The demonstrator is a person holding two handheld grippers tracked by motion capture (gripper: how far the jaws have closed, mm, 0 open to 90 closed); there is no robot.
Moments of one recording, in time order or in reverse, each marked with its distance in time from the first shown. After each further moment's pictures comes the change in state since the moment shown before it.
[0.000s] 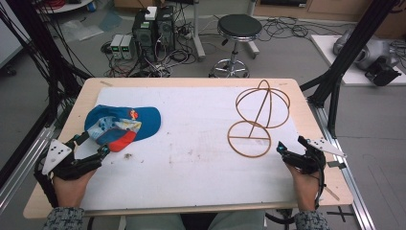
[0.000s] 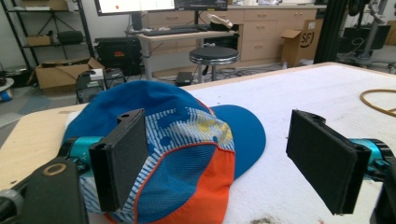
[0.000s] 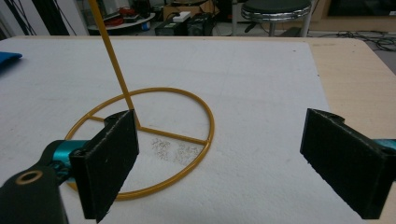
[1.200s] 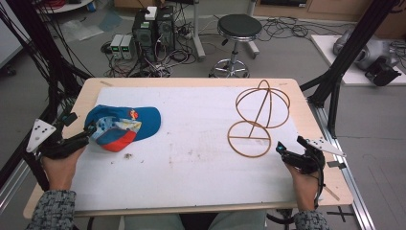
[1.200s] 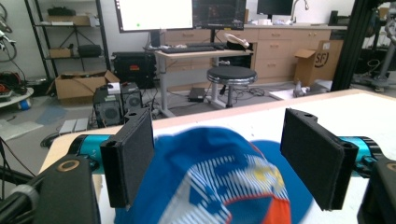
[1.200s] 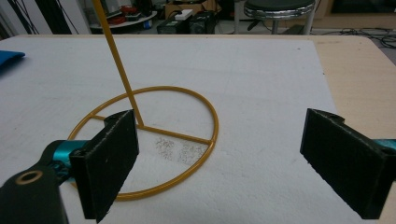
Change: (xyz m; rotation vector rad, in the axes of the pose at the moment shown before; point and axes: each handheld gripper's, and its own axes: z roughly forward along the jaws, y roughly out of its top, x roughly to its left) left arm 0.051 0.027 0.028 -0.082 0.055 -0.029; right arm 0.001 0.000 0.000 0.007 0.007 0.022
